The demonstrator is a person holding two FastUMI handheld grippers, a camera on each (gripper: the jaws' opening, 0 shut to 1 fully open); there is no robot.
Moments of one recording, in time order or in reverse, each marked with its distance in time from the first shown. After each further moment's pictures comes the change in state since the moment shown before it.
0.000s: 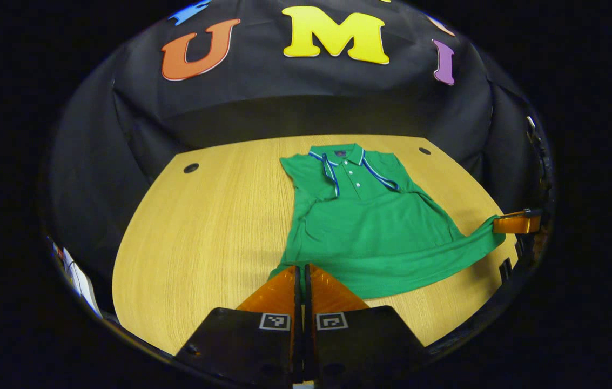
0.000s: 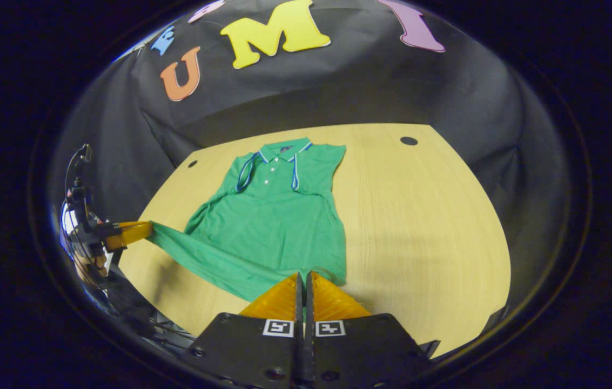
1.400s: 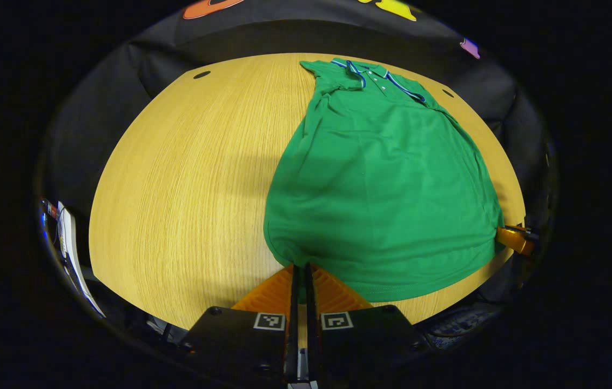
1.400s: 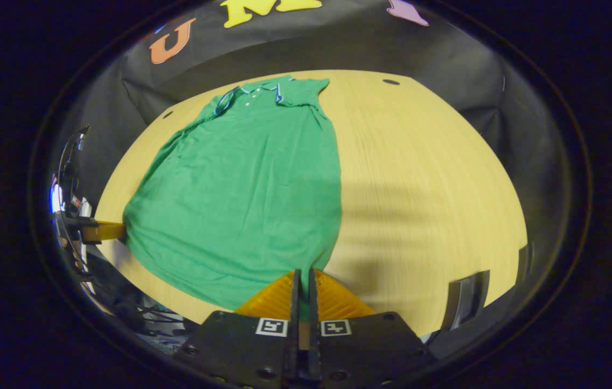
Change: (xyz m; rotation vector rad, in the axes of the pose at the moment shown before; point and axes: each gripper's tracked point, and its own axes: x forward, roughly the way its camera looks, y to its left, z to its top) left arm -0.033 -0.003 -0.175 -0.097 0.488 -0.019; right arm 0.015 -0.005 -0.165 0.044 0.266 -0.134
